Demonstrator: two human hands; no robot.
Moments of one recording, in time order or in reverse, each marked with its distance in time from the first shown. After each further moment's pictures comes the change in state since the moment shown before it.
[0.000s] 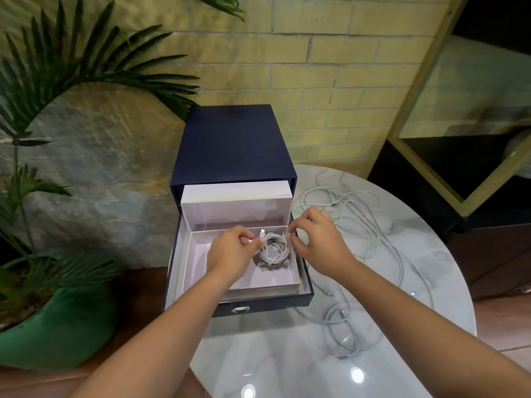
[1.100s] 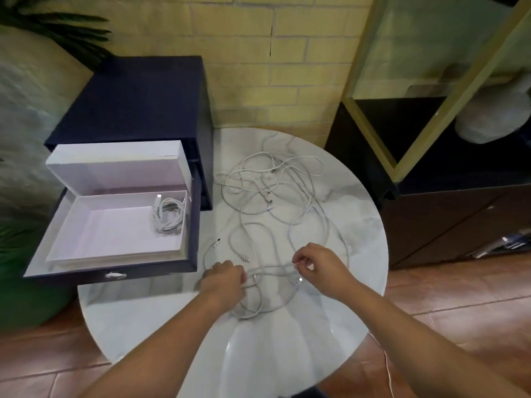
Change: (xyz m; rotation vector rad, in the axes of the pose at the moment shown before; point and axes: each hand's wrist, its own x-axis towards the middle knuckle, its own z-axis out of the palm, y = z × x) left_hand -0.088 0.035 0.193 0.723 -0.485 0.019; right_hand -0.146 0.195 -0.042 0.232 -0.367 0.230
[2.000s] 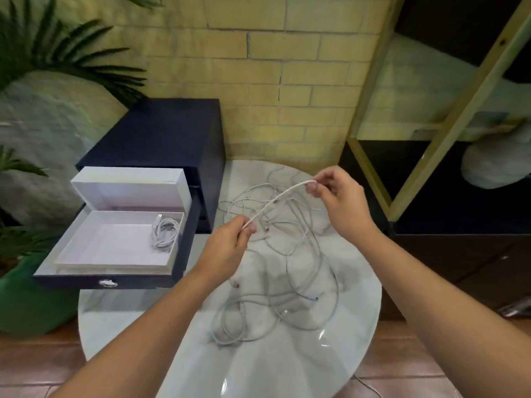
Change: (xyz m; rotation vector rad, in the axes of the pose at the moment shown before) left_hand -0.019 0.065 -0.106 -0.648 0.626 0.269; right_hand 0.054 -0.062 -0.158 0.458 0.462 -0.222
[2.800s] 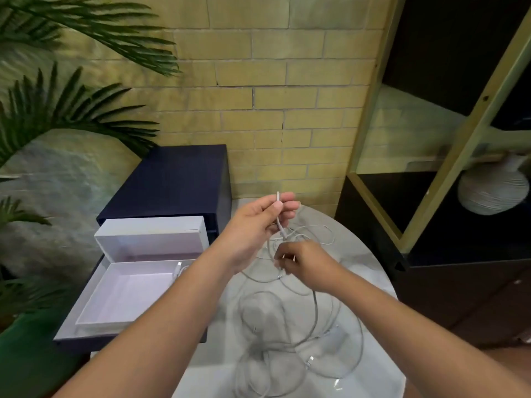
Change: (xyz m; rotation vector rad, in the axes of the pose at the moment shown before) left_hand 0.059 0.079 -0.071 -0.957 -0.237 -0.065; right_hand -0.002 -0.020 0.075 -0.459 -0.511 -0.037
